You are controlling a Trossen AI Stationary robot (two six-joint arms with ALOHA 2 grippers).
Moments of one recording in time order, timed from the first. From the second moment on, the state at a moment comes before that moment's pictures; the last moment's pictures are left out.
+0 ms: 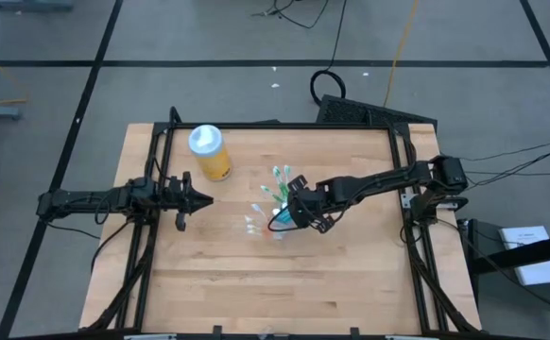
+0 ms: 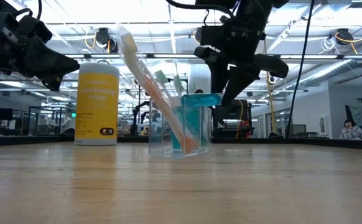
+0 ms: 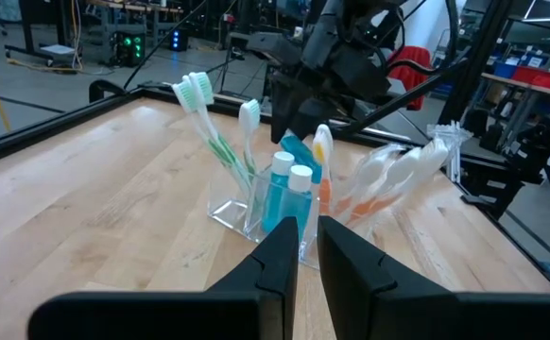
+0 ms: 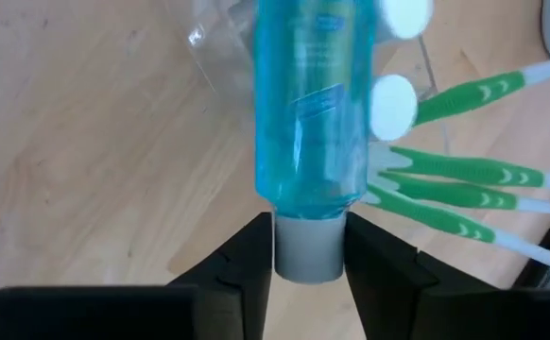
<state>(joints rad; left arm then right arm) 0.05 0.12 0.01 0.03 0.04 -0.19 0.08 1.73 1.28 -0.73 0.24 -0.64</state>
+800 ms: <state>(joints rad) 0.05 0.12 0.01 0.03 0.04 -0.19 0.11 1.72 1.28 -0.65 0.34 -0.70</state>
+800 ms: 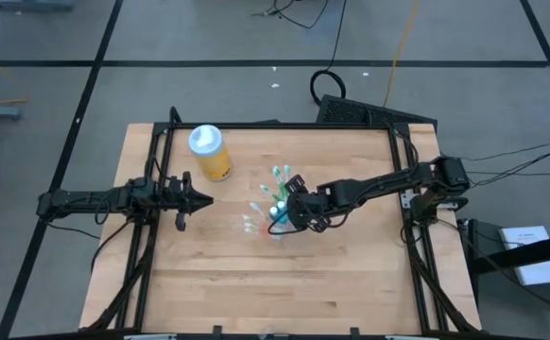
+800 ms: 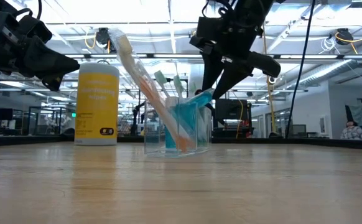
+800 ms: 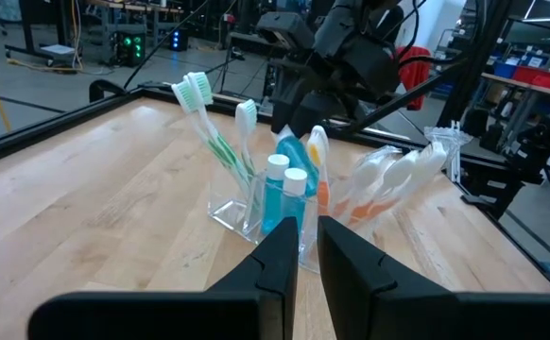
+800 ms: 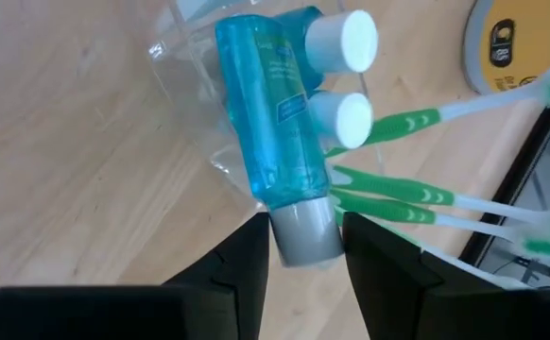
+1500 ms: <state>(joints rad) 0.05 0.12 0.01 0.03 0.04 -0.19 0.15 1.70 1.28 -0.62 0.35 -0.70</state>
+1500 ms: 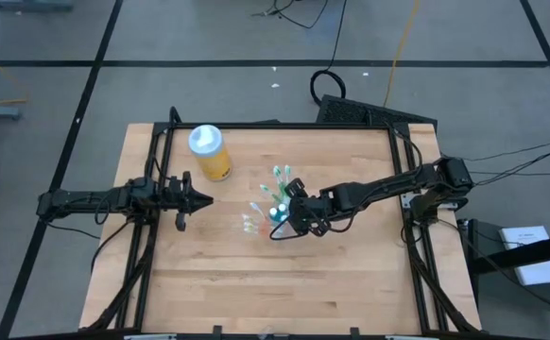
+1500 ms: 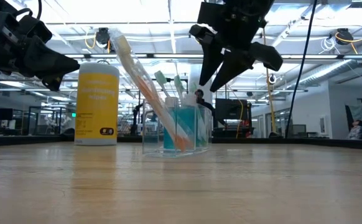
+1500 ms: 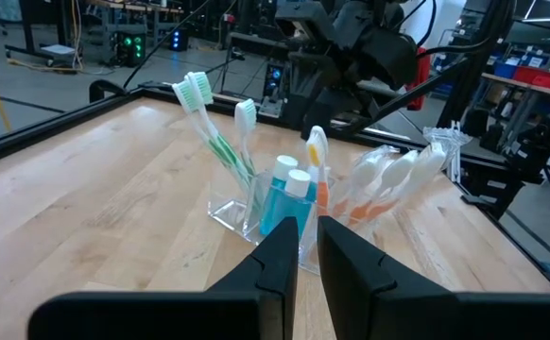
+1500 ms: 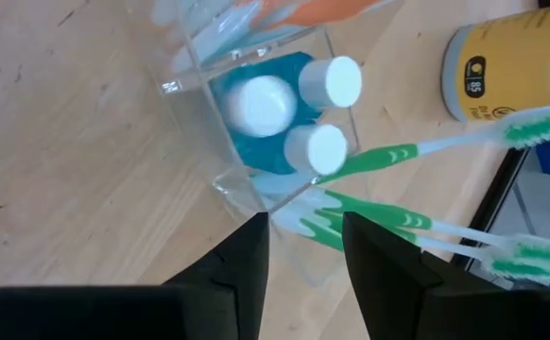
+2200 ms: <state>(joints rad) 0.05 0.12 0.01 0.03 0.04 -0.19 0.18 1.04 0.91 -0.54 0.18 -0.09</state>
